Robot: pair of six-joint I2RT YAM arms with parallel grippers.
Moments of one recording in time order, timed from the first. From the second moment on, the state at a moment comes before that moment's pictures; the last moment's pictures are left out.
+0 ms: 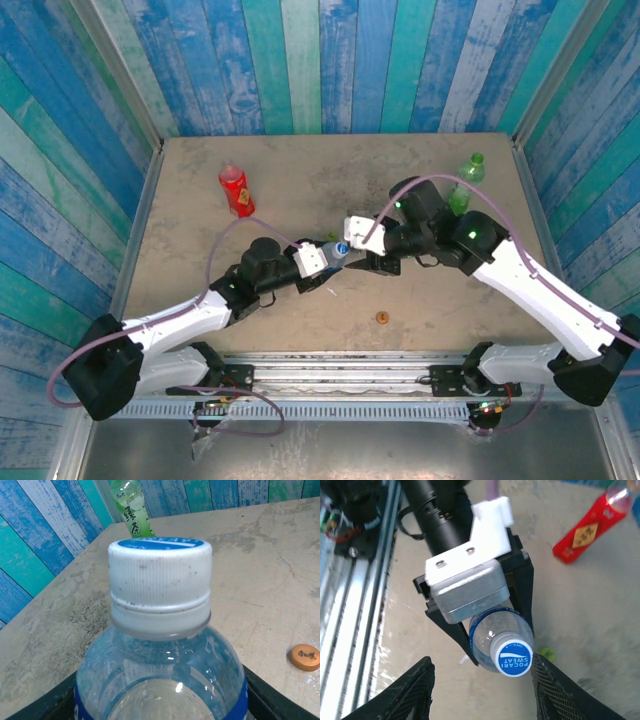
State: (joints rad) left arm -0.75 1.12 0.46 0.37 0.29 0.42; right arm 0.80 1.23 1.33 -0.87 -0.38 -0.73
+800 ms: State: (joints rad) left arm -0.76 1.12 0.46 0.37 0.31 0.43; right arm 0.80 1.48 1.49 -1.02 -0.30 -1.12
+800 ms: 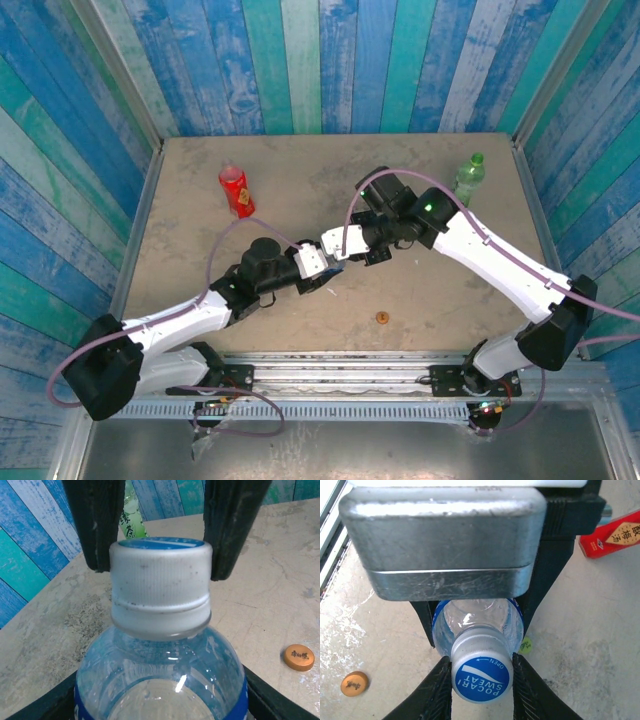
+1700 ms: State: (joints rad) left arm -0.75 1.09 0.43 0.43 0.31 0.37; right arm 0.76 1.31 1.30 -0.81 -0.32 -0.68
